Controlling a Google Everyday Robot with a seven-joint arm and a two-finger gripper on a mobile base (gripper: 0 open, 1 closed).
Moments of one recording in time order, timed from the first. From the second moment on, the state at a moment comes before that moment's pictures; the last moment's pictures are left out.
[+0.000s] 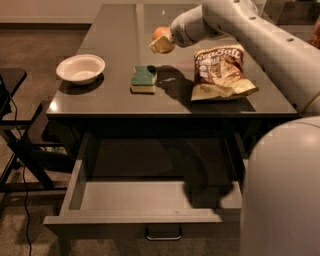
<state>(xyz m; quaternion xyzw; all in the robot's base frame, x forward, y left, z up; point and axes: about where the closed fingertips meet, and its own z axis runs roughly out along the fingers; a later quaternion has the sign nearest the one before) 0.815 -0.030 0.928 -0.40 0.76 0.10 0.49</state>
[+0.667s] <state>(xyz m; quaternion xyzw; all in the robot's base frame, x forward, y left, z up) 0.855 -0.024 0.930 -0.40 0.78 0.10 0.47</state>
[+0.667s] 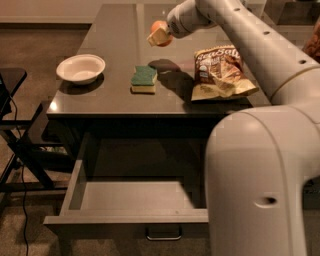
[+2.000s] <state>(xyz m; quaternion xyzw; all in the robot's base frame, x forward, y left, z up) 0.869 -0.024 0.871 -0.39 0.80 0.15 0.43</state>
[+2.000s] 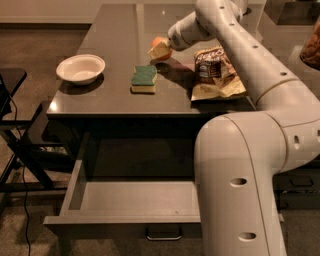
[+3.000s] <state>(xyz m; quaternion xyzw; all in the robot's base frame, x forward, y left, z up) 0.863 -0.031 0.855 -0.39 0.80 0.16 0.42</state>
